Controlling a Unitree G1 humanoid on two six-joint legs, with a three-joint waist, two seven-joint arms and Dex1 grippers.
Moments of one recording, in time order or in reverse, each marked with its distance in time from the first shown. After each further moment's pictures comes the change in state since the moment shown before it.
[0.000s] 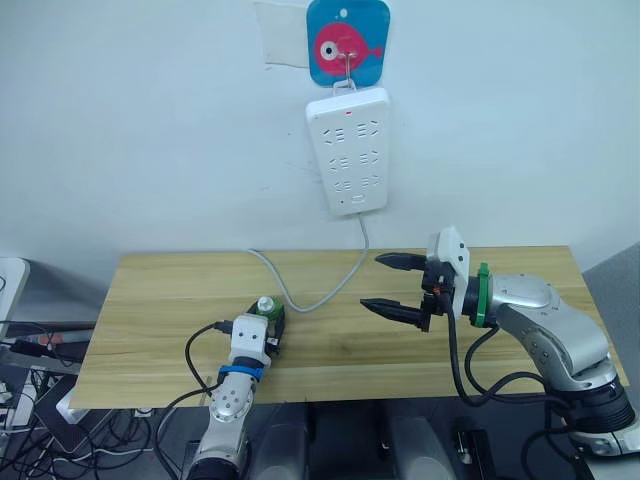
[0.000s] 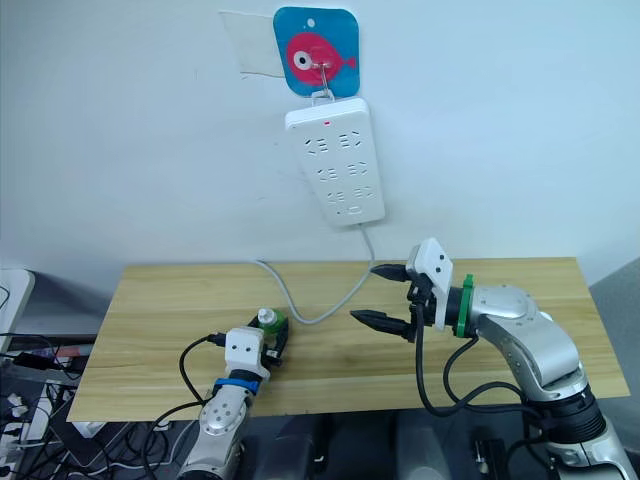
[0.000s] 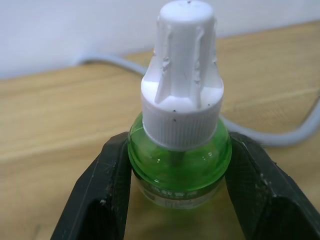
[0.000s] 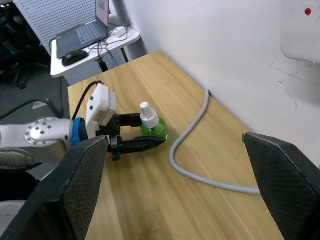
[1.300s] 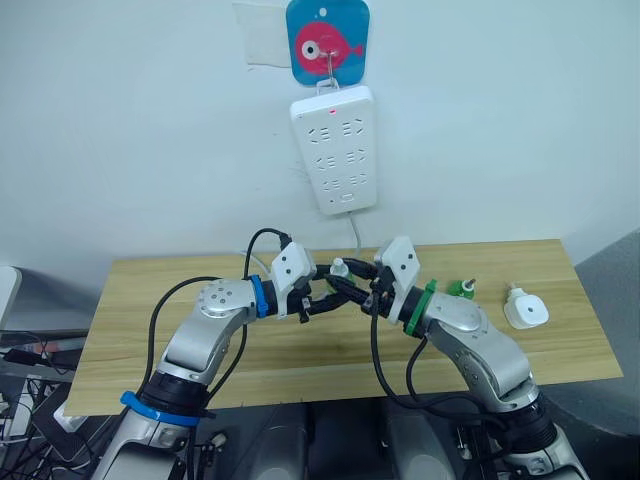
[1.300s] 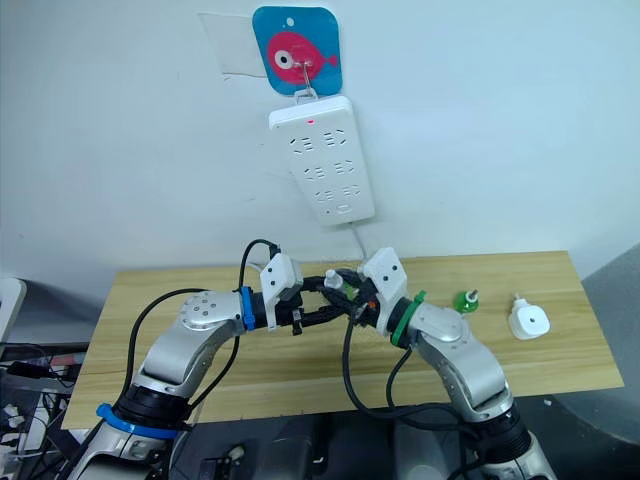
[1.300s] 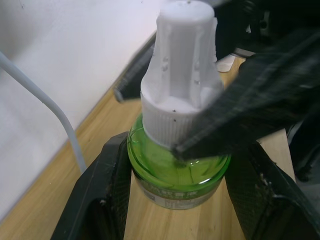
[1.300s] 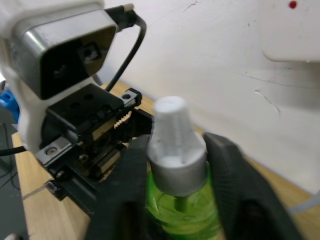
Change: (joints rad) left arm -0.357 0.315 -0.193 -0.451 -0.295 0.724 -0.762; right arm 0.048 0.321 0.141 0.025 -0.192 -0.058 -0.323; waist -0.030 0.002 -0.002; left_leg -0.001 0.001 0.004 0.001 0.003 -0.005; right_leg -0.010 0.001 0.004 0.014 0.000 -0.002
